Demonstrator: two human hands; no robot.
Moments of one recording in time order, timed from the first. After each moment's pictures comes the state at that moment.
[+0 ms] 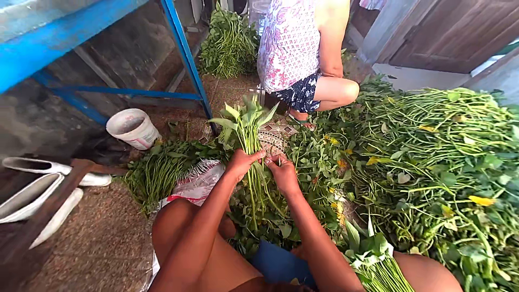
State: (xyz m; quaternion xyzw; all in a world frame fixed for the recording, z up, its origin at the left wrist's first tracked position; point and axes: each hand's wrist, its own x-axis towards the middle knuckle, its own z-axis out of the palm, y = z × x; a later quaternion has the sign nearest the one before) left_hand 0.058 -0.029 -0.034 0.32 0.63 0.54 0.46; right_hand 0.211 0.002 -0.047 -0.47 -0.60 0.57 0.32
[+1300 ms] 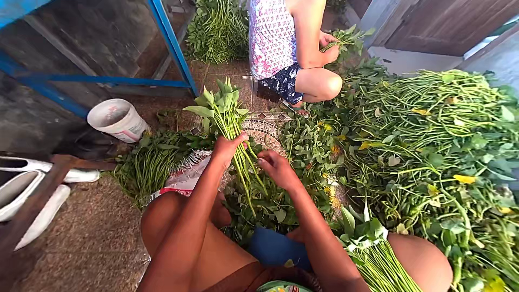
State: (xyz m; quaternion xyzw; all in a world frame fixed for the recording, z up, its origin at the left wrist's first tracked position) left_hand 0.046 -0.028 -0.042 0.25 0.62 0.59 0.45; right_hand 0.238 0.001 -0.045 -0.38 -0.75 0.52 0.15
